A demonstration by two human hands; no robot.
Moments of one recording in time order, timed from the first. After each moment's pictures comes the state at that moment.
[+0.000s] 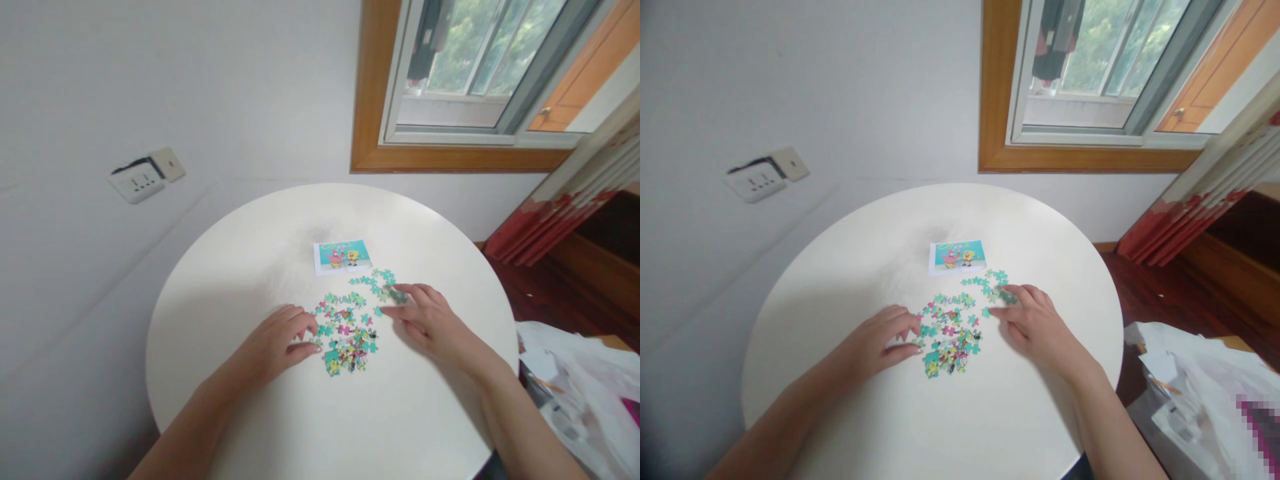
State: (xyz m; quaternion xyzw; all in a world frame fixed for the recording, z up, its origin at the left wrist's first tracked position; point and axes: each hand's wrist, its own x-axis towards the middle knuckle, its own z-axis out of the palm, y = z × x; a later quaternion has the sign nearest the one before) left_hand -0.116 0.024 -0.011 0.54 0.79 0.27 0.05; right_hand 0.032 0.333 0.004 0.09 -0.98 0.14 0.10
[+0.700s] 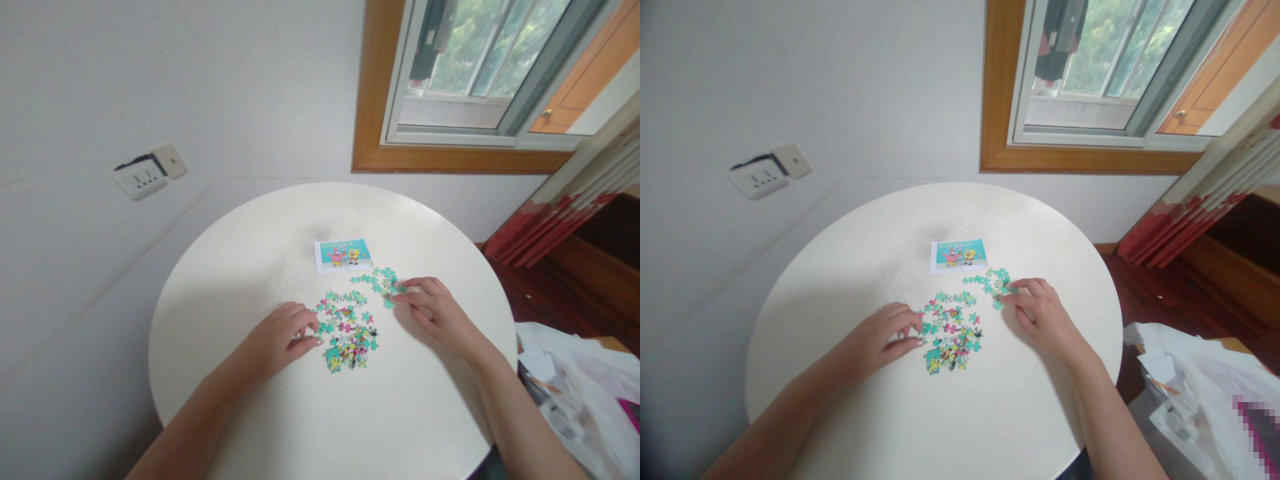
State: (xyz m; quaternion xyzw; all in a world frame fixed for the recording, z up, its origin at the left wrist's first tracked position) left_hand -0.113 0.026 -0.006 0.54 0.80 0.26 0.05; right_hand 0.025 0.349 -0.005 0.07 -0.96 0.17 0.19
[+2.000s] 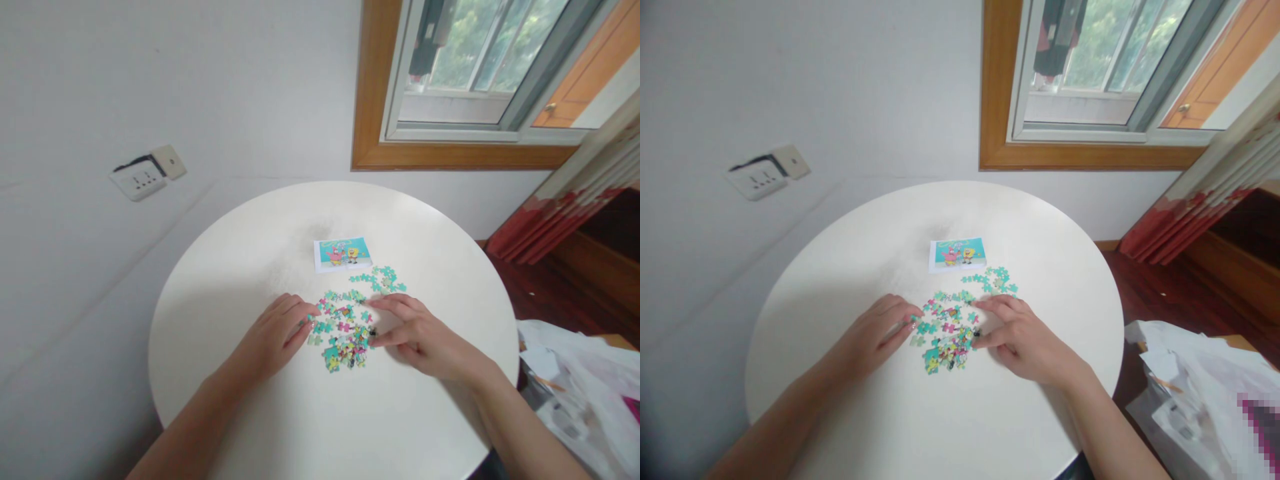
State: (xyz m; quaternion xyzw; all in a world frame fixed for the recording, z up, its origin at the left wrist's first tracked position) left_hand -0.111 0.027 -0.002 0.53 0.80 0.26 -0.03; right_hand 0.033 0.310 0.015 0.21 -0.95 0.22 0.05
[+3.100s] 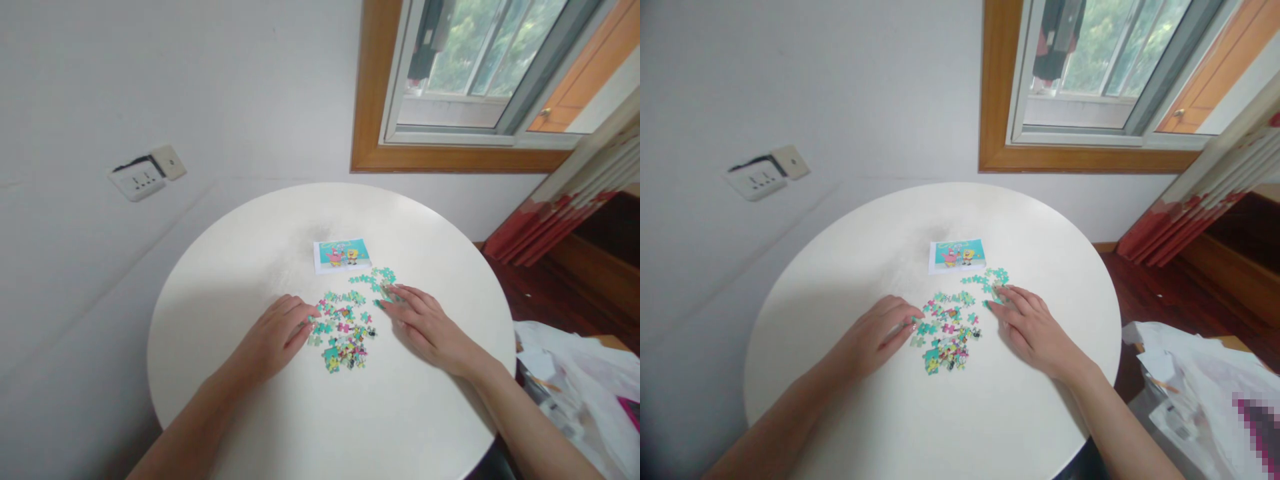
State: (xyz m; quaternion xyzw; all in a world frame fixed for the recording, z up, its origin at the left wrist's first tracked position) left_hand -0.111 0.028 -0.003 0.53 0.80 0.26 -0.03; right_hand 0.040 0.335 -0.008 0.14 -0.97 0.14 0.13
